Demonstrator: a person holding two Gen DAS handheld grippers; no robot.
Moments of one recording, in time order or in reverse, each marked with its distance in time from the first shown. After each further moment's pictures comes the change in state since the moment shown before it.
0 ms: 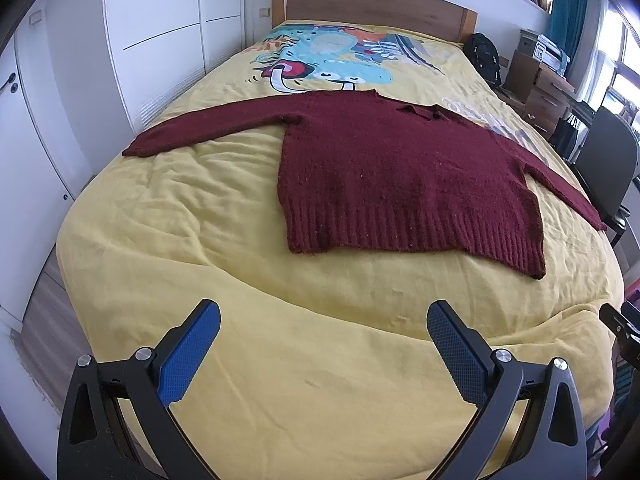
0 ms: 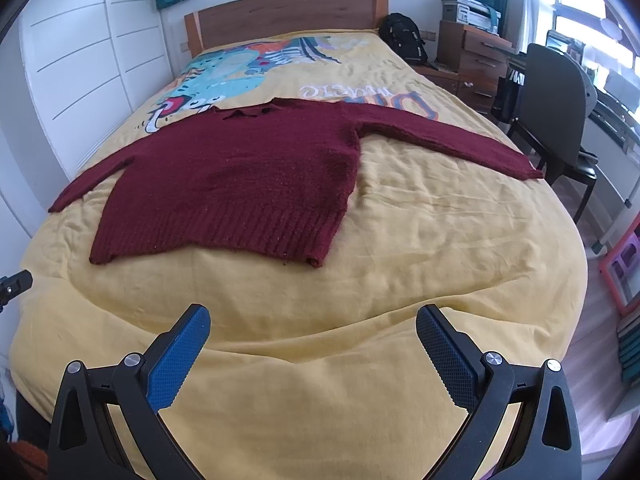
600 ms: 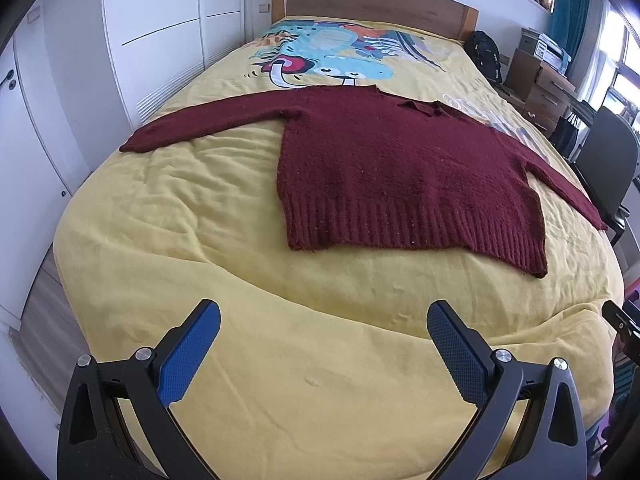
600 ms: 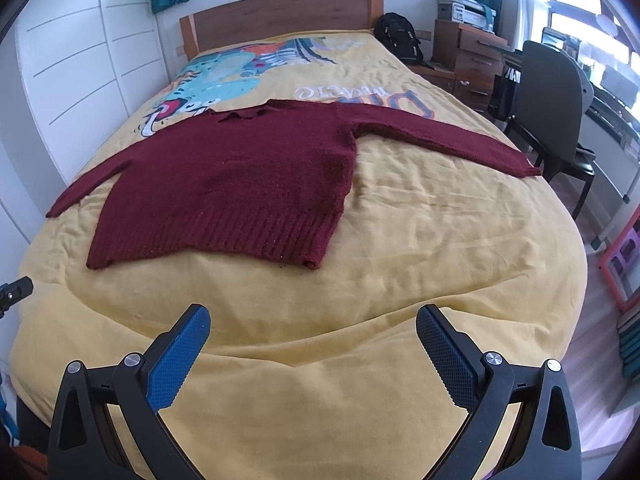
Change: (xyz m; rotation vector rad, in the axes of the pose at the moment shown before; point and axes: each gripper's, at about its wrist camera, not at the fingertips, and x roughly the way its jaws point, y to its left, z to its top) left arm 0.007 0.002 -0.003 -0.005 0.011 -0.008; right arm 0.004 -0.002 0.001 0.020 0.000 -0.005
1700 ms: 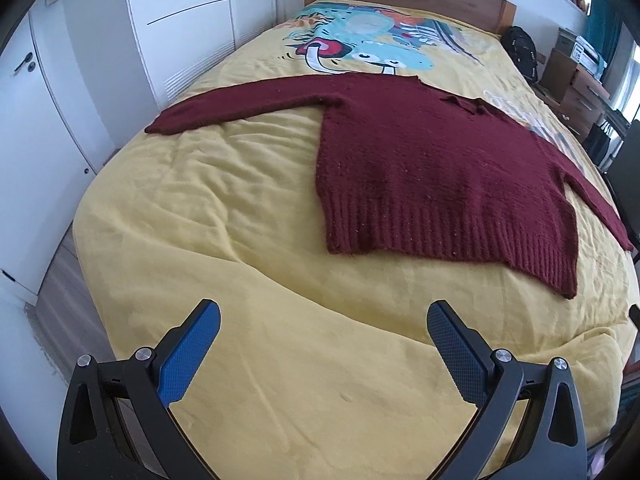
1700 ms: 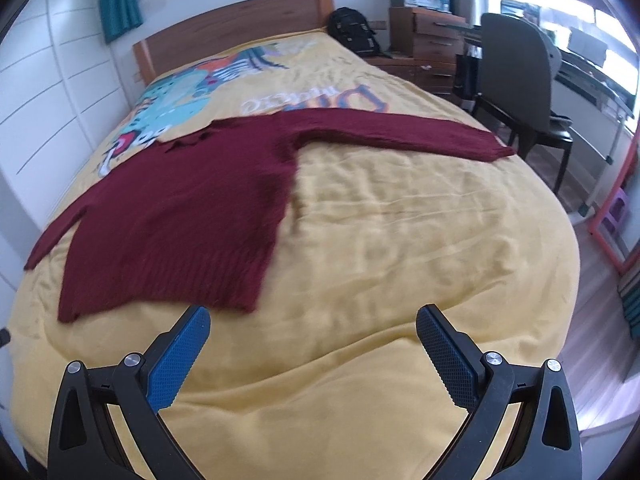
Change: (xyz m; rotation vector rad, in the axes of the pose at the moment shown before) left arm 0.013 0.021 0.026 -0.068 0.074 0.108; right arm 0.031 -0.075 0.033 0.159 -0.025 -0.071
